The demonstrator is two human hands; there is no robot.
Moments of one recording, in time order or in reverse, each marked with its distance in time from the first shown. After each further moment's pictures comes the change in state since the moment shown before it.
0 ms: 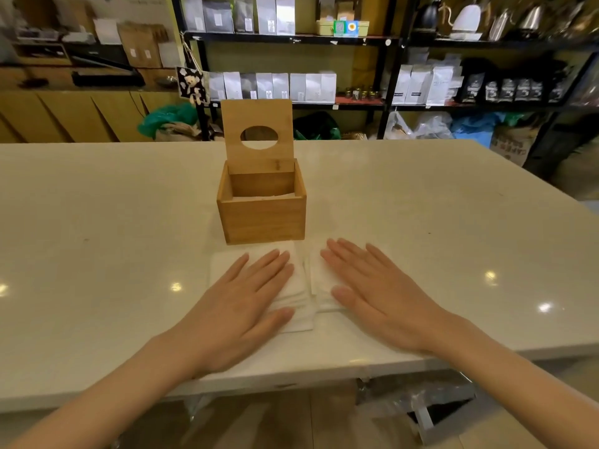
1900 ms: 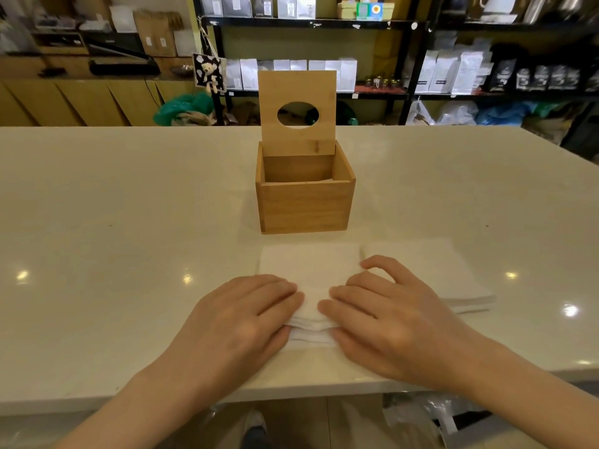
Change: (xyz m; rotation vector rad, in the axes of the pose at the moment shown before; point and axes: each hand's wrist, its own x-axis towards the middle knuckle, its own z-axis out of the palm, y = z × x) left_hand -0.033 -0.023 0.007 0.208 0.409 0.189; right_hand 0.018 -0.047 0.027 -0.397 0.507 -0.463
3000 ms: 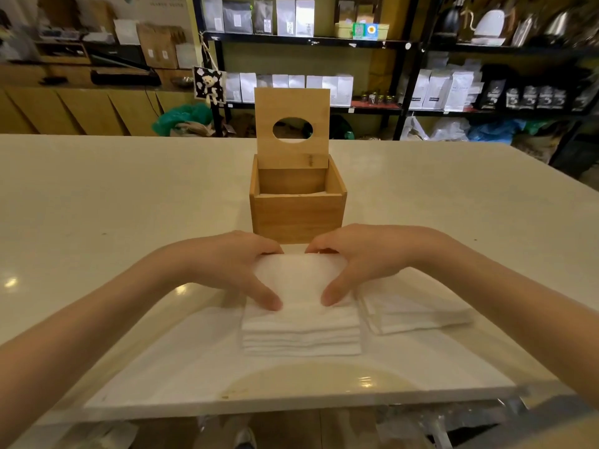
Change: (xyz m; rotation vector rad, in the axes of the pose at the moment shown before) left_hand 0.083 -0.056 -0.020 -0.437 -0.754 -0.418; right_hand 0.087 0.066 -0.015 0.606 -0.879 0.391
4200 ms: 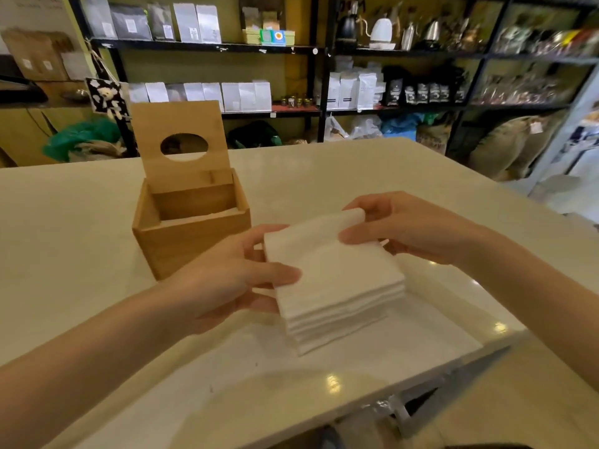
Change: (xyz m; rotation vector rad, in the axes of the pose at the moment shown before) left_hand 0.027 0.085 0.018 -1.150 -0.050 0.214; right_hand -0.098 0.089 -0.003 0.983 0.488 0.167
